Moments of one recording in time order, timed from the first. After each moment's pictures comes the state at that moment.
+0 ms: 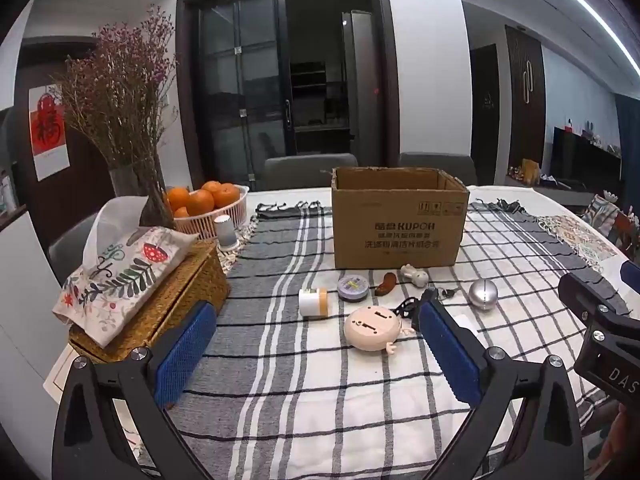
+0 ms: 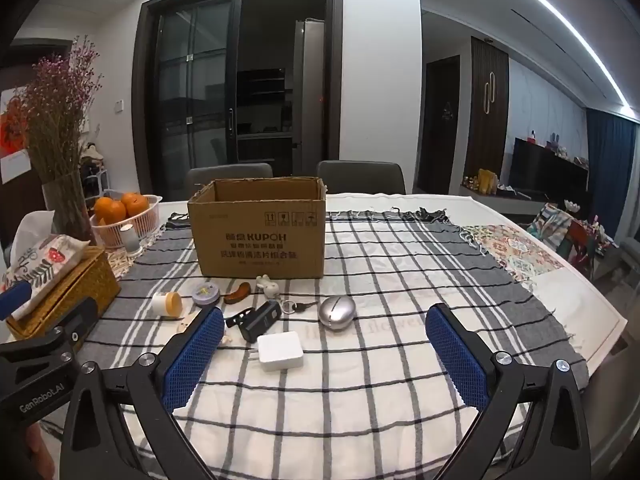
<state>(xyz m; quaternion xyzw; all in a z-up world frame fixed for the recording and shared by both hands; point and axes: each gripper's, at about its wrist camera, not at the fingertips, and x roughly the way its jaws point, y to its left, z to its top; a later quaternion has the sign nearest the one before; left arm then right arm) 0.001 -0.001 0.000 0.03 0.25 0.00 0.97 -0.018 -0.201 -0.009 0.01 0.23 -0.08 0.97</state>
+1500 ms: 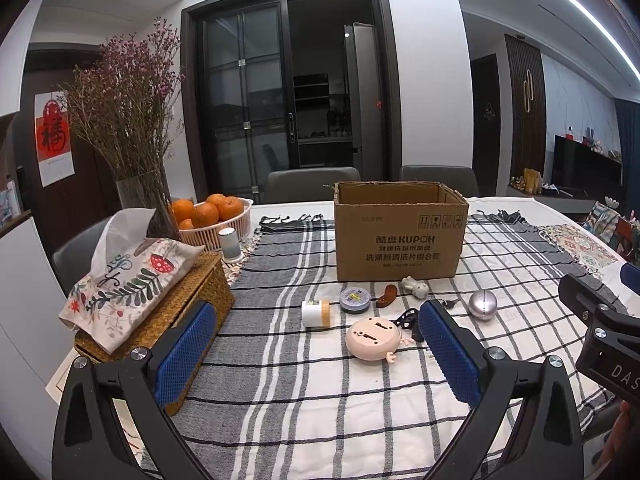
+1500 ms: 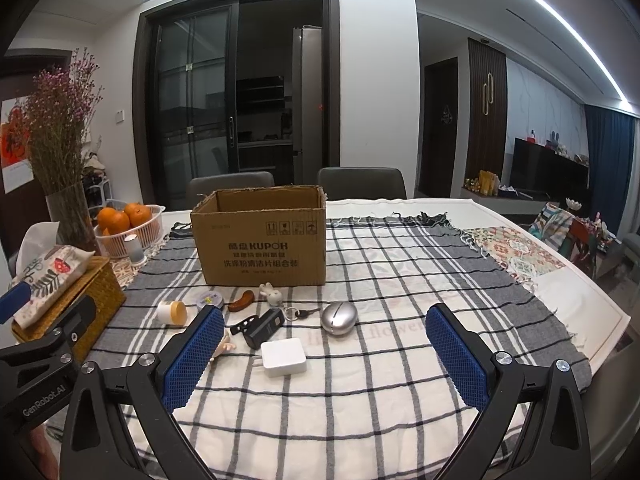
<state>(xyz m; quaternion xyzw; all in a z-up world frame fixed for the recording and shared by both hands) -0.008 0.000 0.008 0.03 0.22 0.00 0.98 -0.024 -0.203 -0.004 0.03 0.22 -0.08 0.97</state>
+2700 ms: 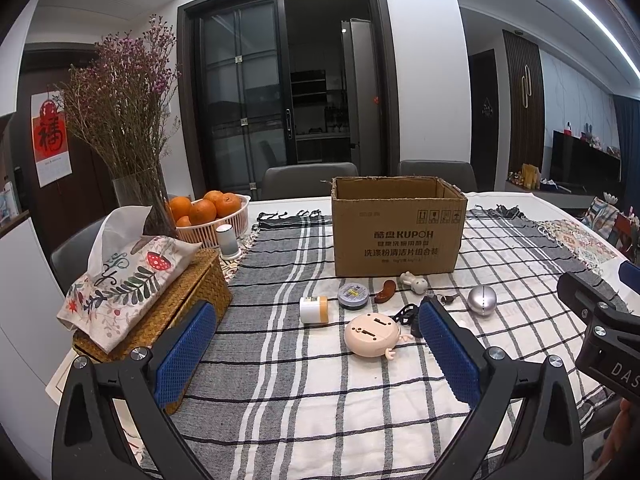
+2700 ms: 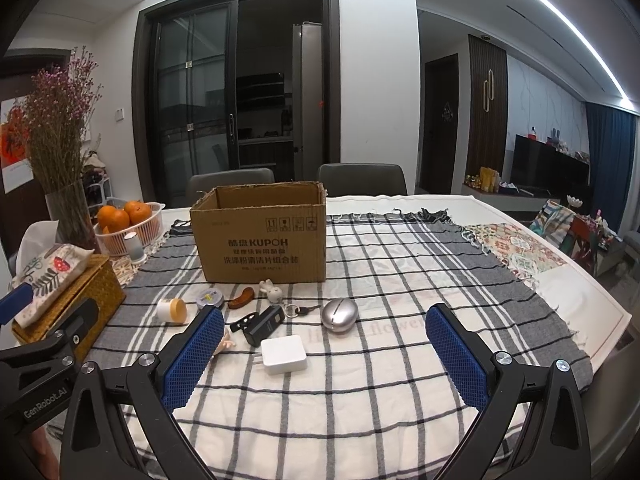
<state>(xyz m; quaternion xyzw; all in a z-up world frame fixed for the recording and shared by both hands) -0.006 -0.001 0.006 0.03 0.22 0.00 0.97 -0.021 -0.202 -0.008 0.03 0.22 -0.08 0.97</state>
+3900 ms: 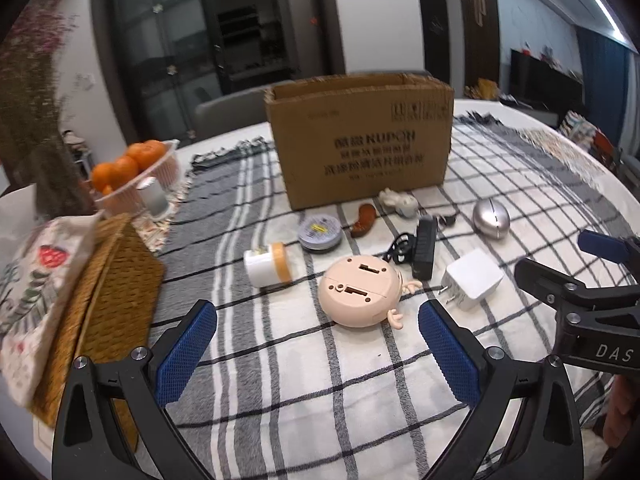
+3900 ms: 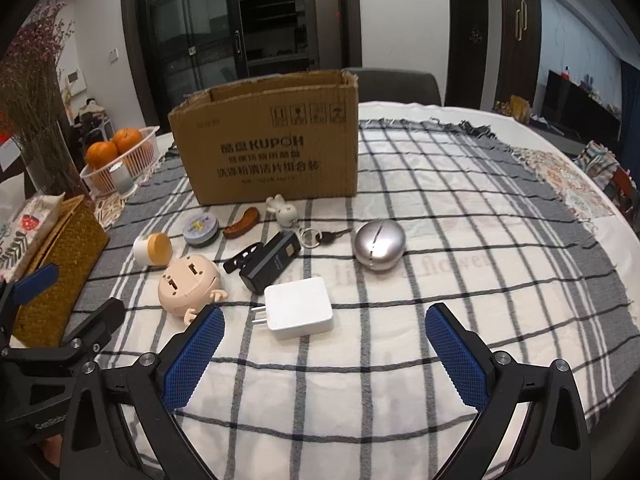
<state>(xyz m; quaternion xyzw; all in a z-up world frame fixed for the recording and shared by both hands) 0.094 -0.017 -0.070 0.11 0.36 -0.10 0.92 0.075 -0.201 -0.087 0.06 0.38 -0.03 0.92</state>
